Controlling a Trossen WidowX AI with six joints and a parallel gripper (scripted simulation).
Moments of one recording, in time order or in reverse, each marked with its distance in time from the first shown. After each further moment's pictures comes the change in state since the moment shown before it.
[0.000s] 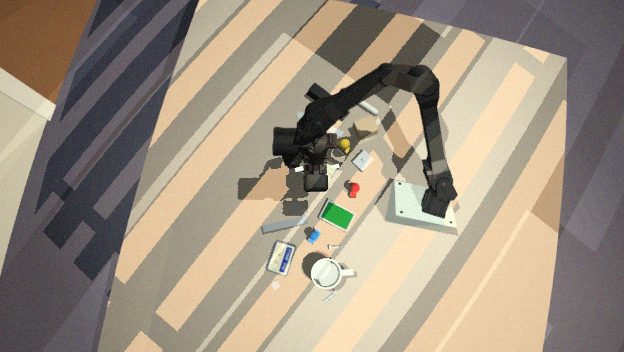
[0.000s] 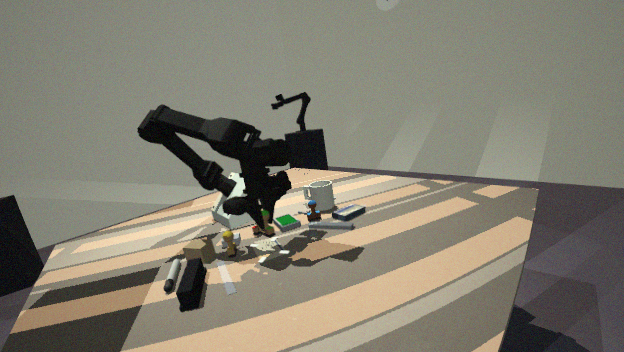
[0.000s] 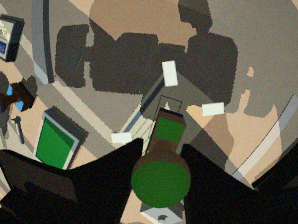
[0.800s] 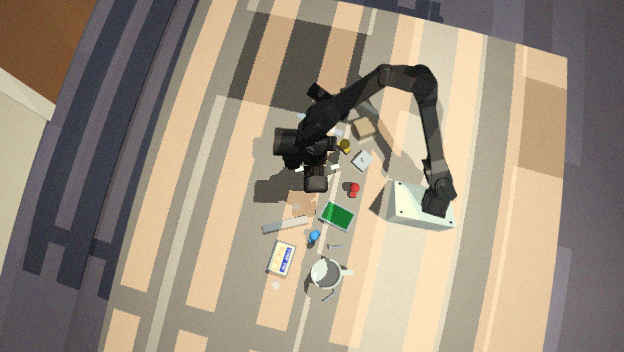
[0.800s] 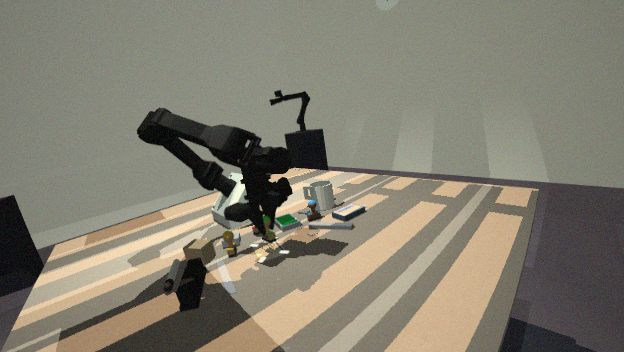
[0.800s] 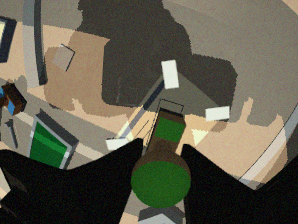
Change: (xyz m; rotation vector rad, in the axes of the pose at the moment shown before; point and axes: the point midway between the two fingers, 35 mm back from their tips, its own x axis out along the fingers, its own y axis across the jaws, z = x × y) arm 0.016 -0.001 0.000 0.000 -0.002 -0.001
